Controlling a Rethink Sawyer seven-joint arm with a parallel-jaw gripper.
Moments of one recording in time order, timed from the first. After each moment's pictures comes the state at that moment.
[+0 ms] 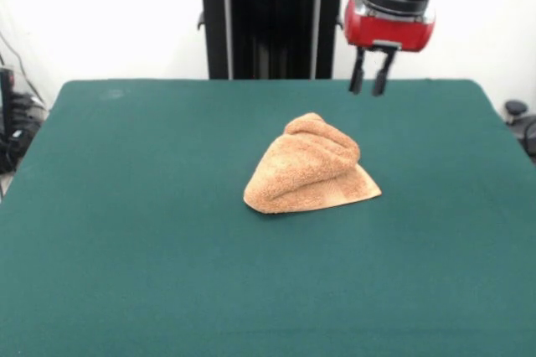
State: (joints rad) arm 0.05 -0.73 -0.06 1.82 -0.17 0.48 1.91
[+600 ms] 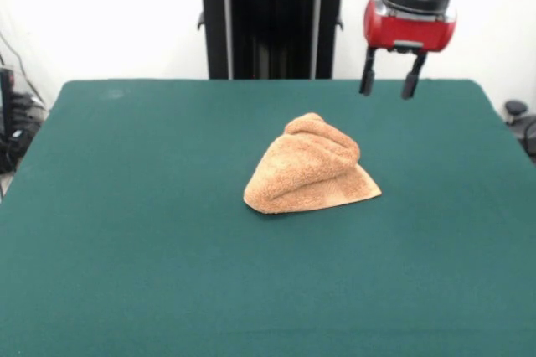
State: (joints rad) arm 0.09 -0.73 -0.06 1.82 -0.14 0.44 1.91
